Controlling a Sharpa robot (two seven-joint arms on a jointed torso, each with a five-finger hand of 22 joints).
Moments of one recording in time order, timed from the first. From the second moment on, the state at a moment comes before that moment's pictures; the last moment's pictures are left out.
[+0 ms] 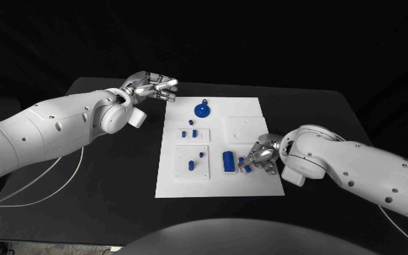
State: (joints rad) left arm 1.20 -0.73 -0.14 1.13 -0.28 -0.05 0.32; left_hand 1.25 -0.01 -0.11 0.12 0.07 0.78 0.18 0.06 0.06 1.03 0.16 0.06 0.06 1.17 0.13 0.07 0.07 0.07 1.06 0.11 0.11 0.08; right arm 0.79 -0.84 0.25 1.62 -1.02 0.06 -0.70; right_hand 1.10 -0.13 0.28 0.00 0.37 1.16 0.01 0.06 0.72 1.29 -0.06 0.77 1.09 1.46 -0.11 1.00 1.14 0.05 1.46 -0.13 0.64 1.31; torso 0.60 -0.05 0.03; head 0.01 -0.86
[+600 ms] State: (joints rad) left arm 1.20 -0.73 -0.14 1.13 -0.28 -0.03 0.31; left_hand 1.26 0.00 -0.12 0.10 0.07 0.78 0.18 0.06 0.06 1.03 0.16 0.06 0.06 1.17 0.13 0.07 0.07 0.07 1.06 0.11 0.11 0.08; right arm 0.79 -0.87 0.25 1.67 -1.02 0.07 -0.70; right_hand 1.06 -0.14 0.28 0.06 0.28 1.16 0.01 0.06 0.74 1.30 -0.06 0.77 1.09 1.46 -0.11 1.00 1.13 0.05 1.46 -0.13 0.63 1.31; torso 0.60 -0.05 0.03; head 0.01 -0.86
